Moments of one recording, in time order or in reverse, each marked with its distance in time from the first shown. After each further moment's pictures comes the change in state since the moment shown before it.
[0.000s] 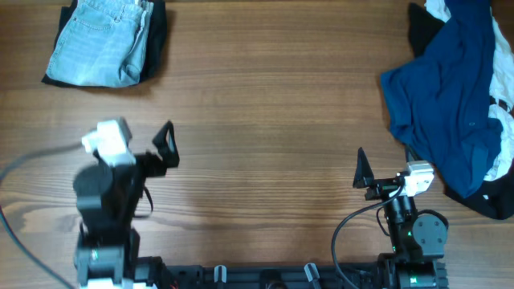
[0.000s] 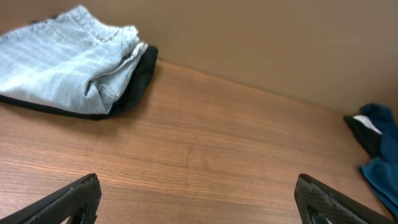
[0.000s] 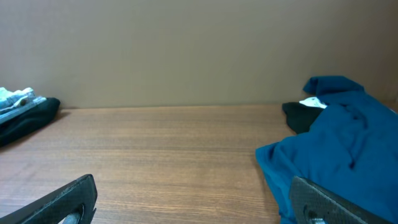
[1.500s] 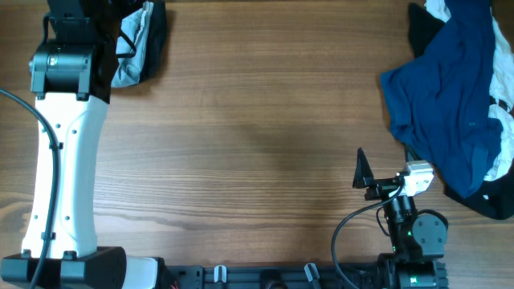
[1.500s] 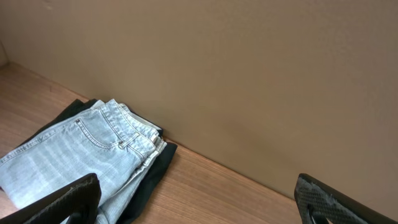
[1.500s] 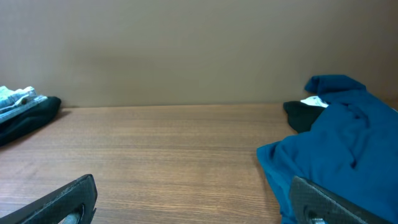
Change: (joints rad) left arm -0.113 1.016 1.340 -0.404 -0.381 -0.158; right arm 0.000 0.005 0.000 0.000 -0.004 0.000
